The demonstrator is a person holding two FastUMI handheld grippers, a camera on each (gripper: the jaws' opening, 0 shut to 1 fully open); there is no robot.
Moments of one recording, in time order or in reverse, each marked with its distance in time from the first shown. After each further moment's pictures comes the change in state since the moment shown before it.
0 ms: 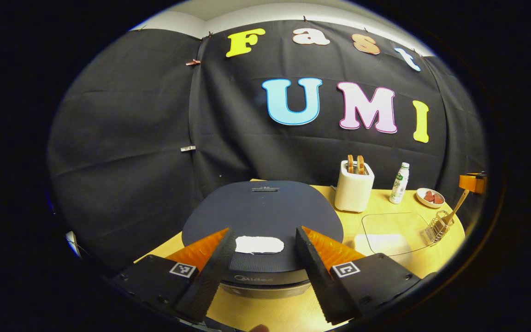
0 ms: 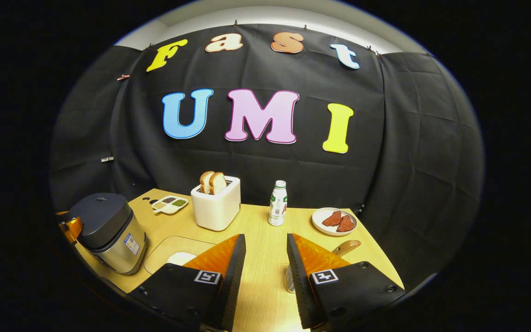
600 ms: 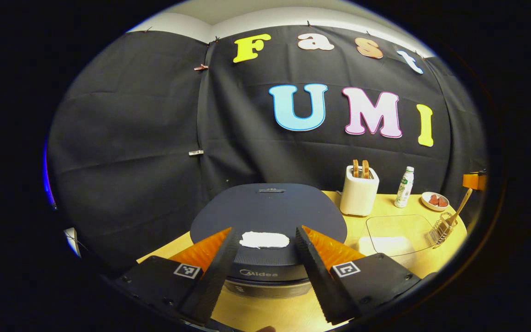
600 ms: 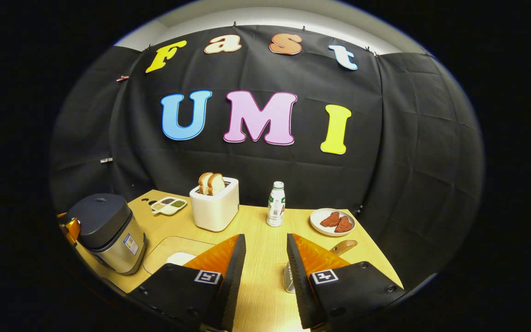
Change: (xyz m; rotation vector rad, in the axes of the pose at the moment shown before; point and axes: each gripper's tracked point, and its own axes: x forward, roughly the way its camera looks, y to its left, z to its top) left arm -0.010 0.004 -0.005 -0.007 -0.051 0.033; right arm -0.003 -0.003 0.004 -0.003 -0.016 -0.006
